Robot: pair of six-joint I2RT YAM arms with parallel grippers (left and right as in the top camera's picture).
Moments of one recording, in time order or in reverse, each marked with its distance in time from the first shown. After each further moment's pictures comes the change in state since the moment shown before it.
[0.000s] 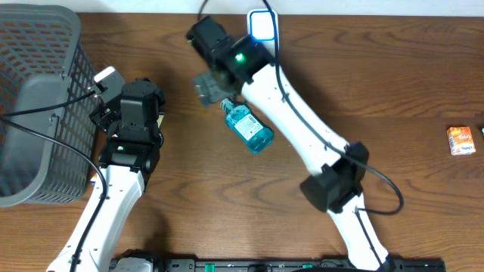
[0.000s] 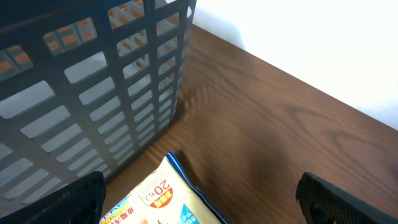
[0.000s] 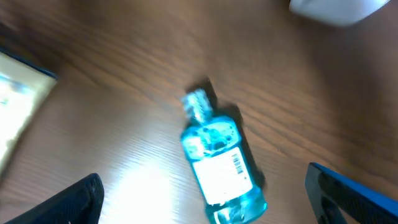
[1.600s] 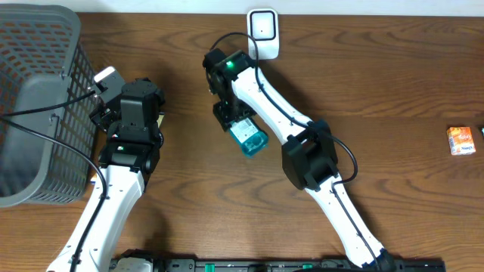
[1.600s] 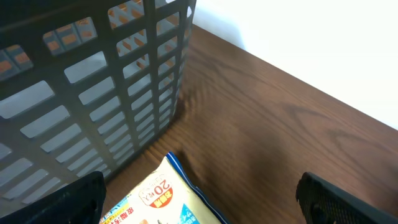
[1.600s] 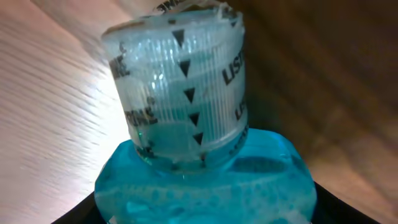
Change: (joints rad) left arm 0.000 0.000 0.000 0.000 0.000 0.000; right arm -0.052 0.324 0.086 -0.086 -0.188 -0.168
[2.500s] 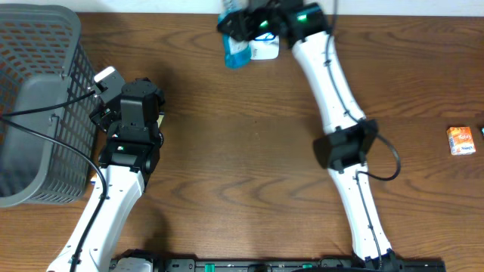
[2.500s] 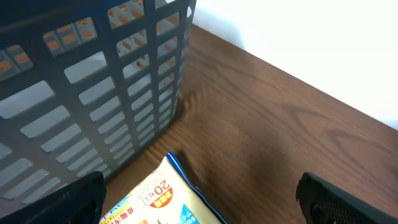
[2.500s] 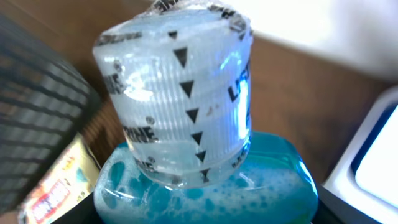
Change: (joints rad) left arm 0.000 0.000 0.000 0.000 0.000 0.000; right arm -0.290 0.007 0.370 0.508 -0.521 -0.024
